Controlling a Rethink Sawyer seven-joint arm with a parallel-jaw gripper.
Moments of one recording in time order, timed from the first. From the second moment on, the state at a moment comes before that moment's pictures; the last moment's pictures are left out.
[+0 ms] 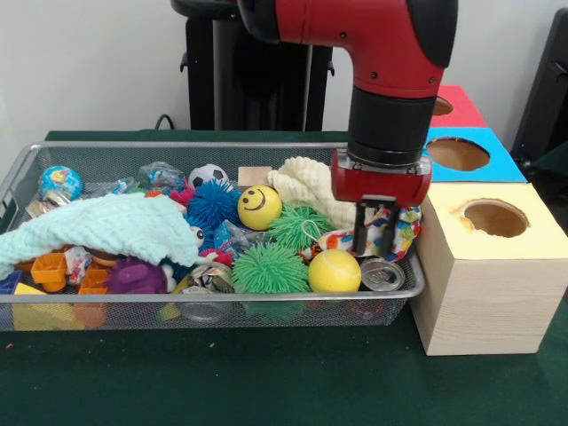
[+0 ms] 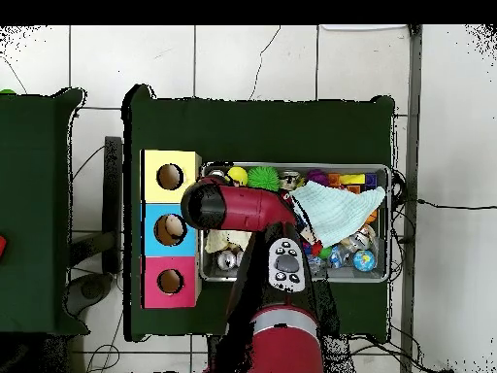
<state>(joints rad) -0.07 -0.47 -0.05 1.53 0.03 0.33 1.70</state>
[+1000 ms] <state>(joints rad) -0.07 -0.46 -0.05 1.53 0.03 0.33 1.70</state>
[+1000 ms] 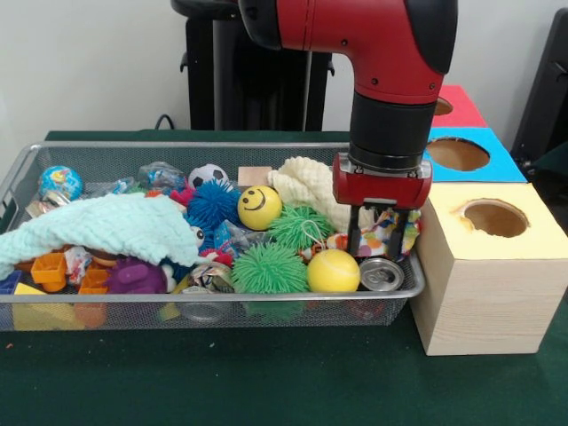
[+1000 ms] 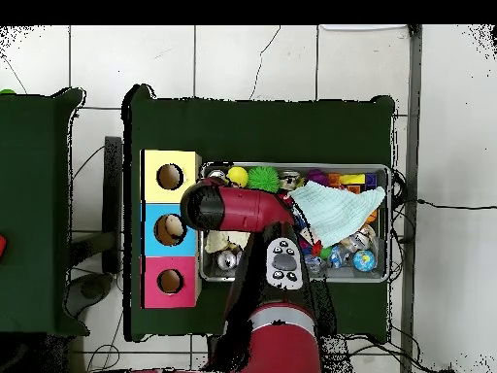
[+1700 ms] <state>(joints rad) -0.06 -0.46 -0.05 1.53 0.03 0.33 1.70</state>
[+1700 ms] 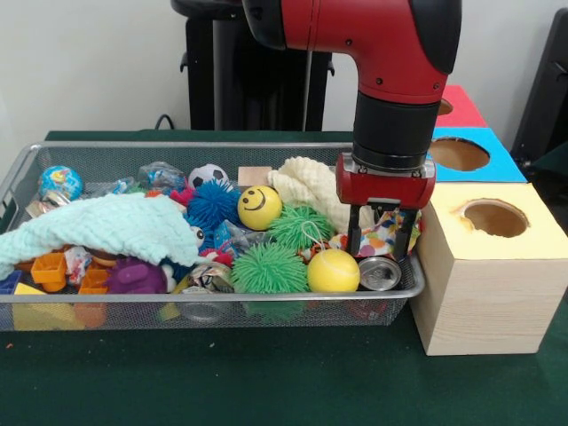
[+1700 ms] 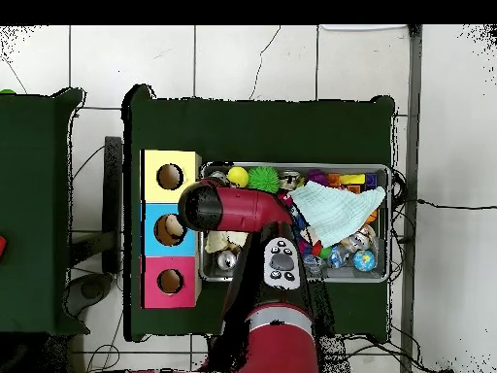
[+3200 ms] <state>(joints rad) -0.02 -0.50 -0.08 1.48 0.05 0.44 1.70</state>
